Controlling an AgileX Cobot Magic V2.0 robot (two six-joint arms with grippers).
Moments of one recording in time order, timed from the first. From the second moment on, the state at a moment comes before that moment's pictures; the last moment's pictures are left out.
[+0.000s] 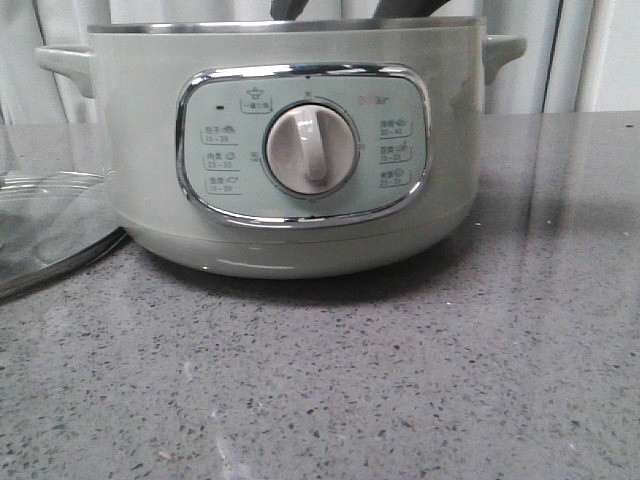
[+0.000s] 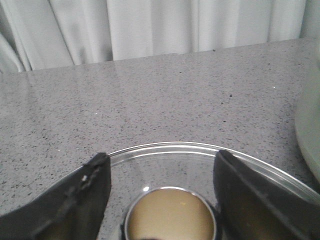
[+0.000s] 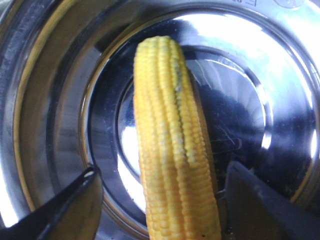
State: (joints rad) left arm -0.30 1.30 -0.31 -0.17 -0.76 0.12; right arm 0.45 1.61 -1.55 0.32 0.99 -0.04
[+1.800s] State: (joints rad) left arm -0.30 0.00 -0.21 -0.20 0.10 0.12; right arm 0.45 0.18 -0.25 0.13 0.00 -0.11
